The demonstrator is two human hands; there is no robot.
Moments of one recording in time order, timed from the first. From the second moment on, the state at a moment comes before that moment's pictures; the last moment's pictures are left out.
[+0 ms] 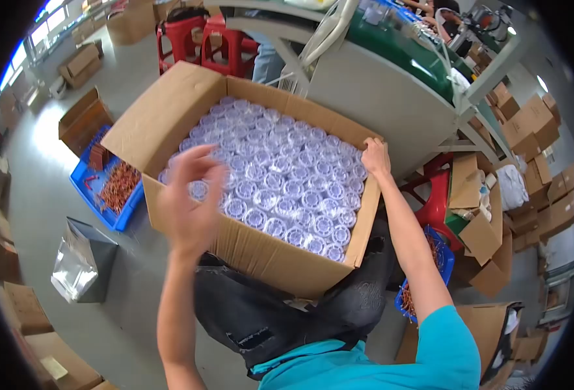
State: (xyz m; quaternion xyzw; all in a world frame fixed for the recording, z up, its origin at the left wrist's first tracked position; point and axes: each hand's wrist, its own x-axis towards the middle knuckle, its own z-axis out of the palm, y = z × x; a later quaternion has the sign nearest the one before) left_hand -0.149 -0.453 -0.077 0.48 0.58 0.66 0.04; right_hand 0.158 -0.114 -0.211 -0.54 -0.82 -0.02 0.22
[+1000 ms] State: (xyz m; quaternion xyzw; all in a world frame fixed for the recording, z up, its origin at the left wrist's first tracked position) left_hand -0.015 -0.144 -0.239 0.77 0.54 0.32 0.06; right_hand 0.162 -0.108 -0.184 -0.54 -0.68 0.12 0.49
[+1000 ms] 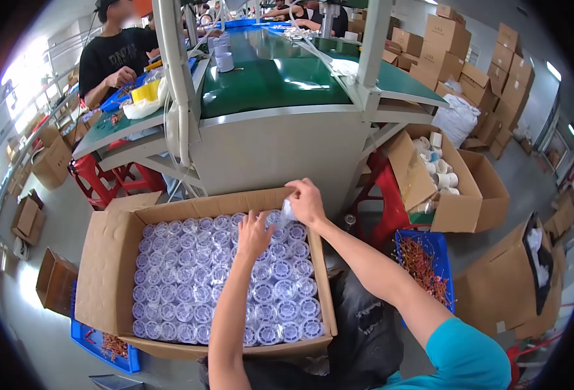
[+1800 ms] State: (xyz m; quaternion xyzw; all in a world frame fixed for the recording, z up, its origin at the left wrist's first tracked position) left_hand 0.013 -0.102 -0.291 0.61 0.57 0.50 0.22; right_hand 0.164 -0.117 -0.200 -0.54 -0.80 0.05 0.25
